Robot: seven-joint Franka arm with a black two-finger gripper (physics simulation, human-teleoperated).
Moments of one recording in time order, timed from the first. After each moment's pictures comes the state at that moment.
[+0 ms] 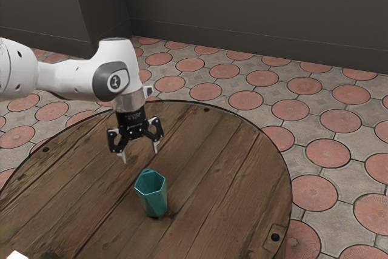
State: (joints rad) arm -0.14 0.16 0.12 -2.02 -0.16 2.01 -0.88
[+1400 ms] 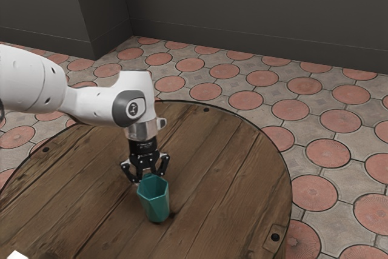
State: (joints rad) arm -0.14 0.30 0.07 -2.04 -0.21 2.02 -0.85
